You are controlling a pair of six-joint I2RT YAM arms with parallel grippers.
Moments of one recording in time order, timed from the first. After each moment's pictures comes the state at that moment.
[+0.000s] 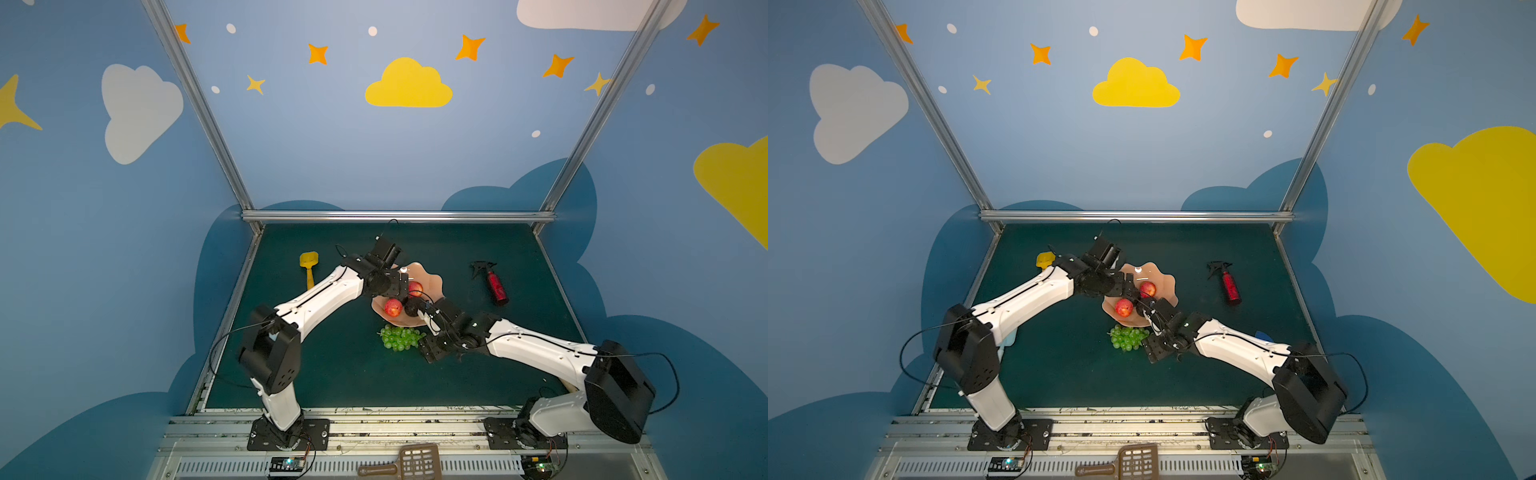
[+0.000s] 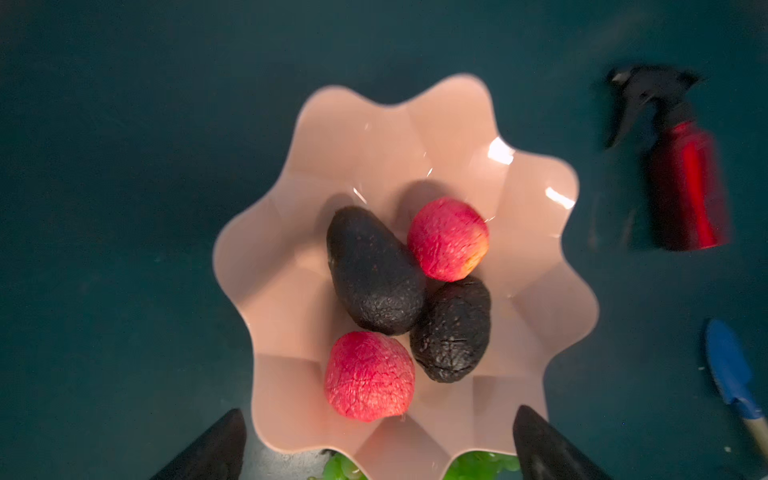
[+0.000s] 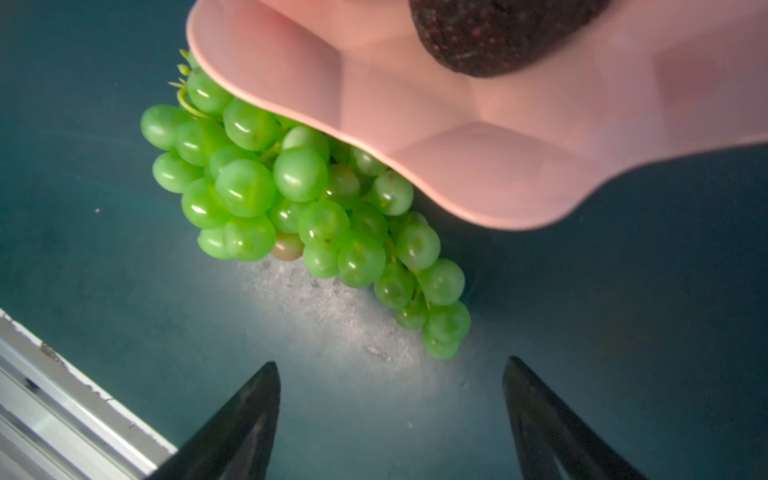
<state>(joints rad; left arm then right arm) -0.60 1.70 1.46 -0.75 -0.03 -0.54 0.88 1.42 0.85 -0.56 -0.01 0.25</state>
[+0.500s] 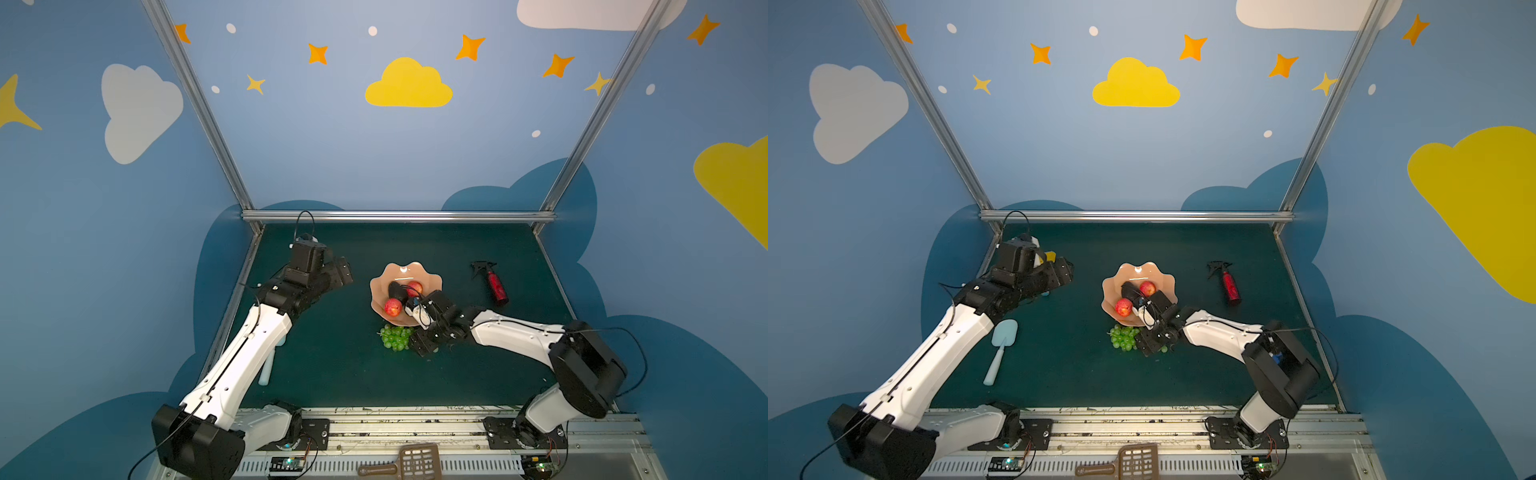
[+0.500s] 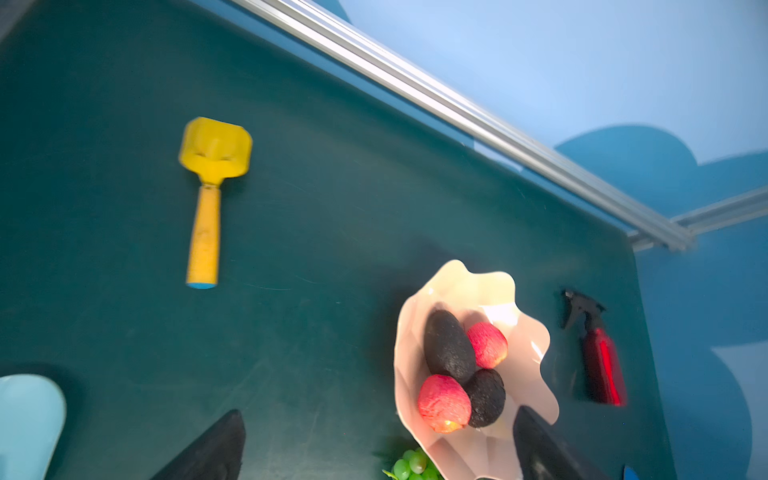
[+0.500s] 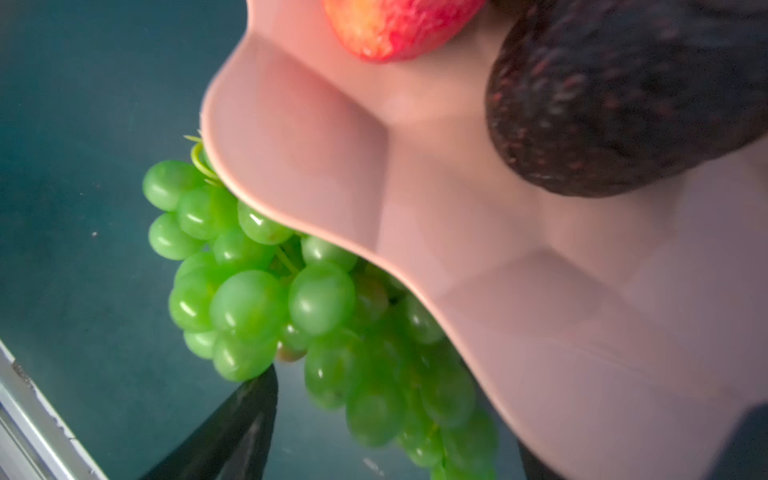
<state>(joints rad) -0.28 1.16 1.14 -0.68 -0.05 -0.62 0.83 1.62 0.91 -0.40 -0.14 0.09</state>
